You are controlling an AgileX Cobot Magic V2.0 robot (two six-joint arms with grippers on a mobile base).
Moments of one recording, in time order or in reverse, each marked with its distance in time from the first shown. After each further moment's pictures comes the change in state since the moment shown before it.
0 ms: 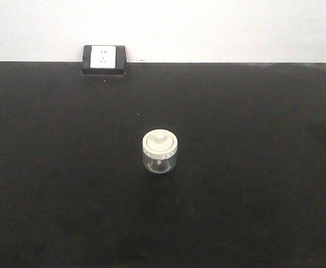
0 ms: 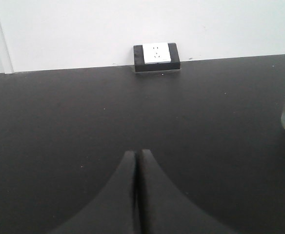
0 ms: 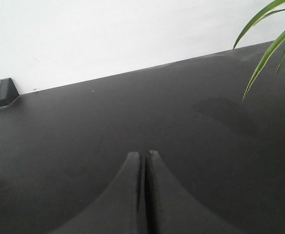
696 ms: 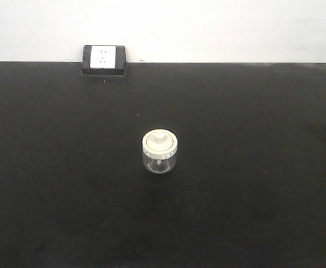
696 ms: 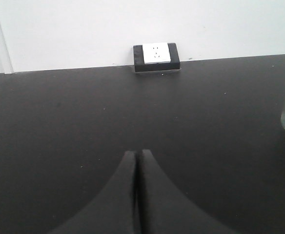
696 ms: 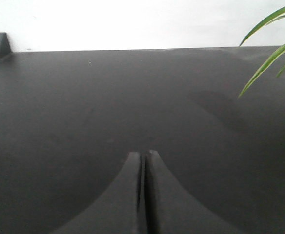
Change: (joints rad) left arm 0.000 0.000 0.000 0.000 0.000 0.000; right arm 0.026 0.000 0.000 0.021 0.070 -0.219
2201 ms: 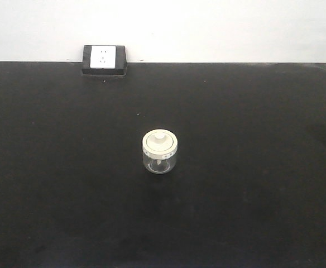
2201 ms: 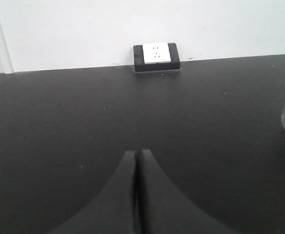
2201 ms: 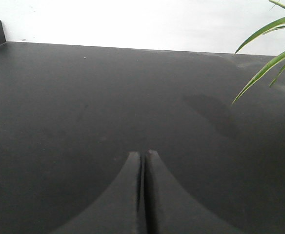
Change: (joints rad) left arm 0.000 0.000 0.000 0.000 0.000 0.000; right arm -0.009 0.000 0.000 0.020 -0.001 -0.080
